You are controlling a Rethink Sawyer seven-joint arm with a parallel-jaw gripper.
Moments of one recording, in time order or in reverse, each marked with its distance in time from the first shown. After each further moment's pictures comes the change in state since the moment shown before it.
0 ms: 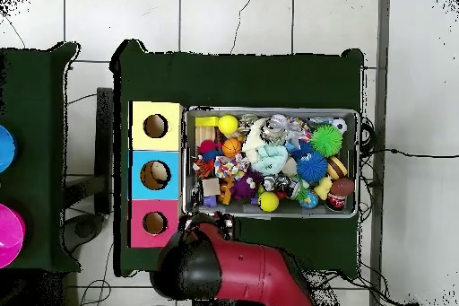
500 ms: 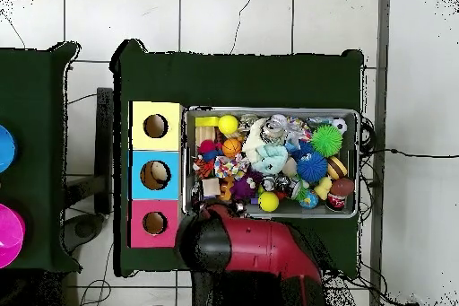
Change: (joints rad) arm -0.006 0.131 -0.025 -0.122 -0.089 -0.002 0.000
